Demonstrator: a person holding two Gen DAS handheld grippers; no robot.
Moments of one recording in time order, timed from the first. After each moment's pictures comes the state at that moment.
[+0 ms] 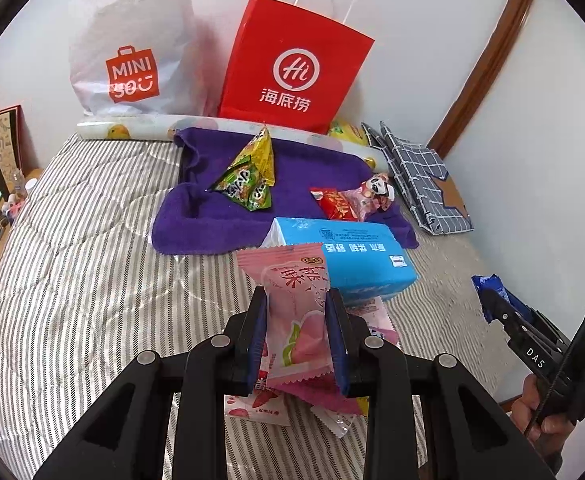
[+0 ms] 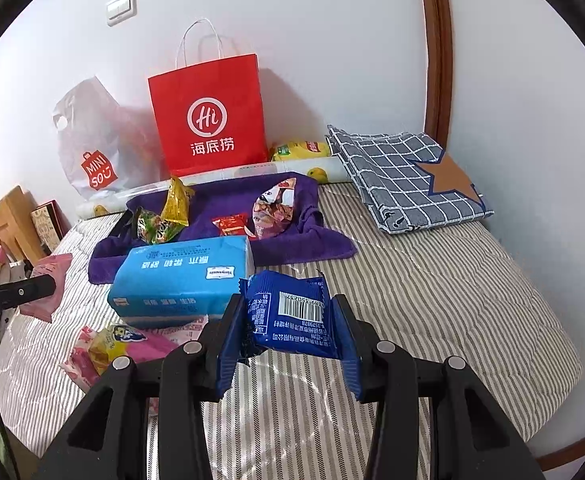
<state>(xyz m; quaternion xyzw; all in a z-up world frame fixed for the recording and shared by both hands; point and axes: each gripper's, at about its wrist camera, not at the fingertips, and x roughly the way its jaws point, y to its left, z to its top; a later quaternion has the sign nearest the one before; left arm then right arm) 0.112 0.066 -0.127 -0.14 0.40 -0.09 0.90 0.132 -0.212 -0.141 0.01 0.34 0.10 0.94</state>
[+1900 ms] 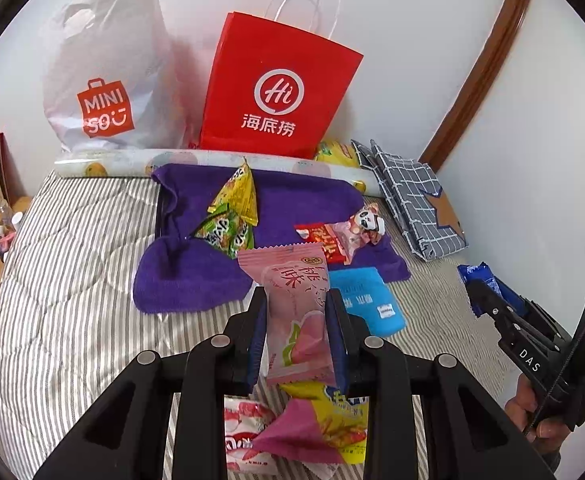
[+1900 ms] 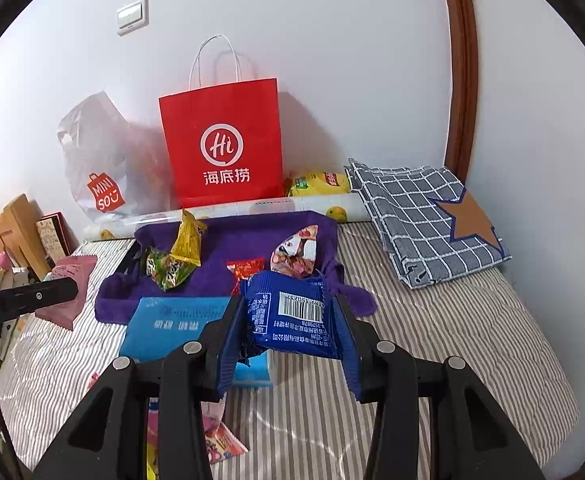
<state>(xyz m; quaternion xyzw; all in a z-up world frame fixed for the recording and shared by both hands) 0.162 0.064 -0.100 -0.13 0.39 -0.10 0.91 0.177 -0.190 -0.108 0.00 0.31 0.12 0.94</state>
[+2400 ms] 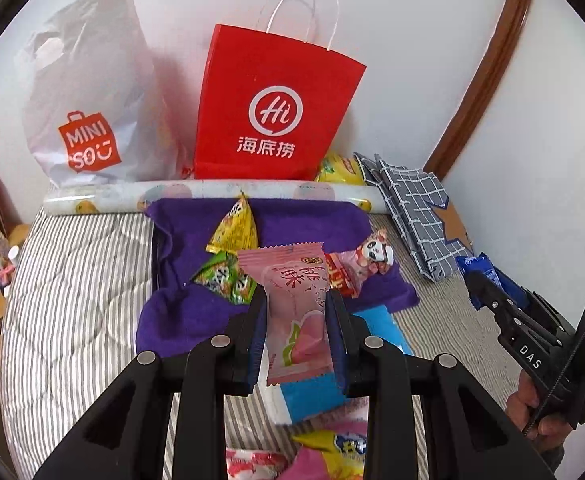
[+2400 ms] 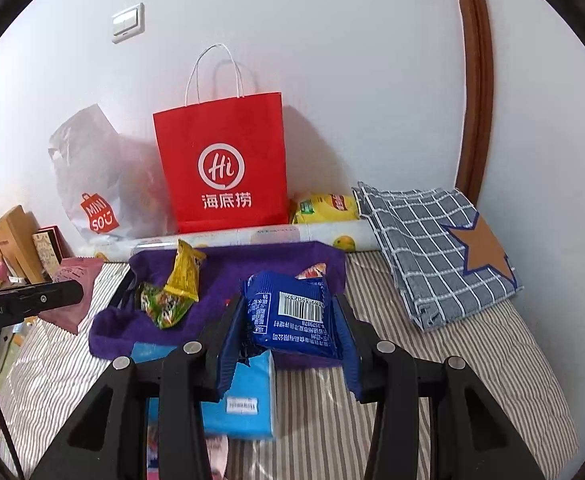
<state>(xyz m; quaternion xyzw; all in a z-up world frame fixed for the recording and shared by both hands) 0.210 0.066 -0.083 -0.11 0.39 -0.11 0.91 0.223 -0.176 -0.094 0.00 0.30 0.12 0.95</state>
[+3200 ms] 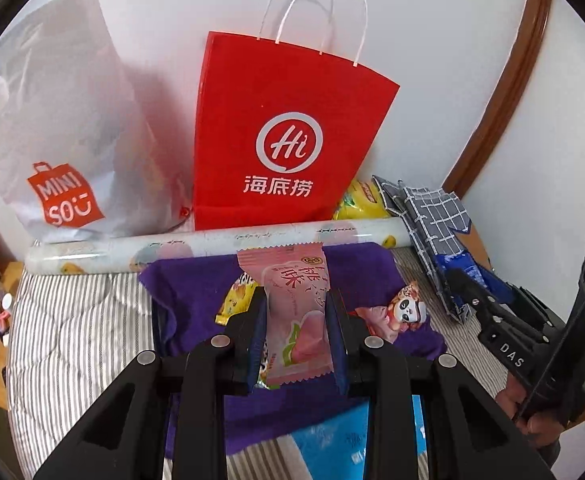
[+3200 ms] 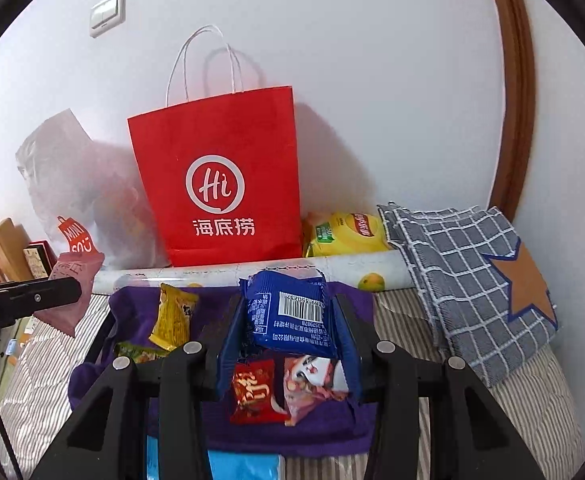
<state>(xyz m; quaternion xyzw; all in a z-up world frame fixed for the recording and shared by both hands) 0.298 0.078 -0.082 -0.10 0.38 -0.10 0.91 0.325 -0.148 -0.105 0.00 0.30 0.14 0.94</state>
